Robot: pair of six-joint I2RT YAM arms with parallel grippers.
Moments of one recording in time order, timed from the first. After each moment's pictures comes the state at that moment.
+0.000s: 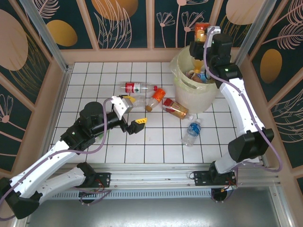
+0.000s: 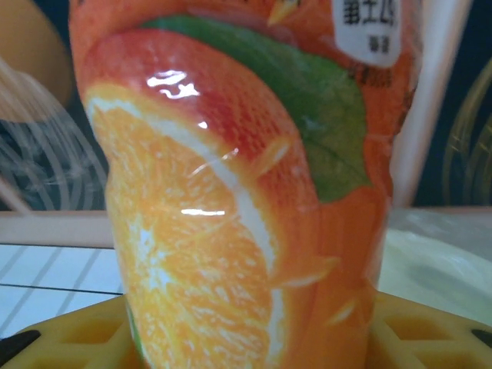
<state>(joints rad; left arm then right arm) -0.76 0.86 0.87 -0.18 0.30 0.06 0.23 1.57 1.72 -0.41 0.04 0.15</state>
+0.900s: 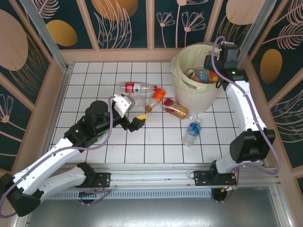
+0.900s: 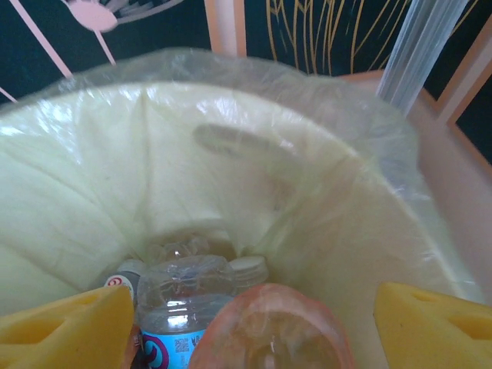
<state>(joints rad) -0.76 0.90 0.88 -0.26 0.14 0.02 0.10 1.52 1.58 -0.57 0.21 0.15</state>
